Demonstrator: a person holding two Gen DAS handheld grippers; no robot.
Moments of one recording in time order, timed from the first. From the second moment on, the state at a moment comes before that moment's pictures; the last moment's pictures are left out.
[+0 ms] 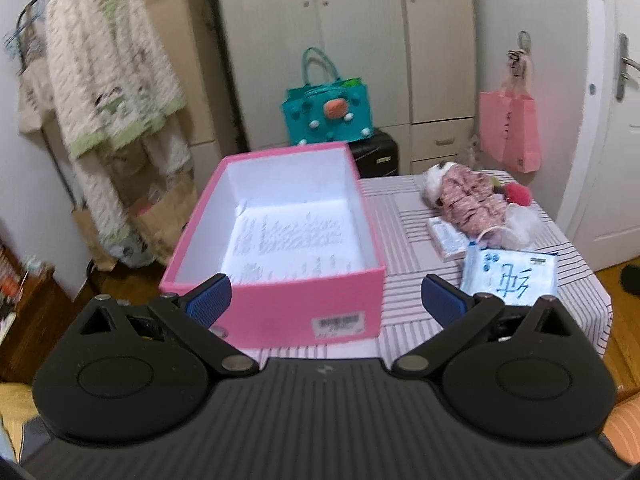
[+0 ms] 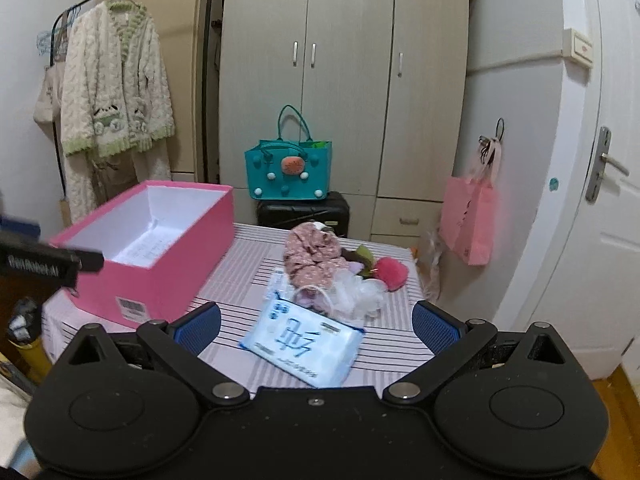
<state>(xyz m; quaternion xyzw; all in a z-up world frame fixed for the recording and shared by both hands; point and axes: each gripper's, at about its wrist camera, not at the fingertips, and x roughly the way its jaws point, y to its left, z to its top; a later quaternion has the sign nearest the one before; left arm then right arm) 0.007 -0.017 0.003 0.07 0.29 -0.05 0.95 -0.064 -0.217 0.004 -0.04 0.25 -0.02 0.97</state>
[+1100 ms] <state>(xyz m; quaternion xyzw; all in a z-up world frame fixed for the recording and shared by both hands) 0.108 -0.142 -0.098 0.08 0.32 -0.34 0.88 0.021 -0.262 -0.134 0.04 0.32 0.01 0.95</state>
